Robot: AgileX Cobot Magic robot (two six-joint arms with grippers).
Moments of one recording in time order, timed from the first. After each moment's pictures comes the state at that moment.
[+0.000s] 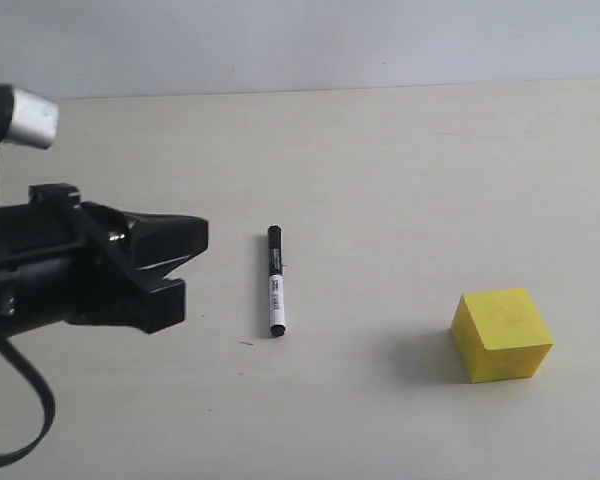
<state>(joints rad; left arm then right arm) -0.87 1.09 -0.45 -0.02 -0.12 -0.35 -0.05 0.01 0.00 -0.01 0.27 0.01</state>
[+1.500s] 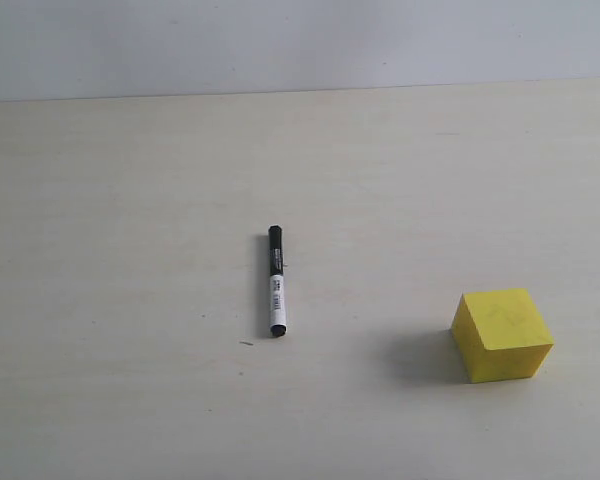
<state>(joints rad) -0.32 0.25 -0.40 -0.01 0.41 -0.15 -0.05 0.01 0.00 -0.01 0.27 0.01</state>
